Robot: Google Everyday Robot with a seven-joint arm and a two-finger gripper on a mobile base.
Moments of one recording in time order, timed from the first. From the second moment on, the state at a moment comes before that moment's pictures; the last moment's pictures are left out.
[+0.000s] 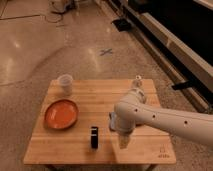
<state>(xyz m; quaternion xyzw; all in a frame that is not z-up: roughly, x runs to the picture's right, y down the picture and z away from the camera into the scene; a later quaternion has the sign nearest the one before) 0.053 0.226 0.691 -0.35 -0.10 -0.11 0.92</state>
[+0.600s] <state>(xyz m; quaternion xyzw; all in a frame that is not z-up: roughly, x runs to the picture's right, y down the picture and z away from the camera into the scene) -0.004 0.243 0.676 -0.37 -0.14 -0.14 0.91</state>
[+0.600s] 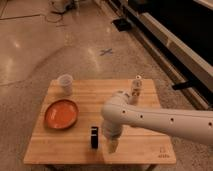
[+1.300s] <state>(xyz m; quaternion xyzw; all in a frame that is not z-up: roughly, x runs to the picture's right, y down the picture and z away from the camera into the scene) -0.075 0.241 0.665 -0.35 -0.19 -0.19 0.90</state>
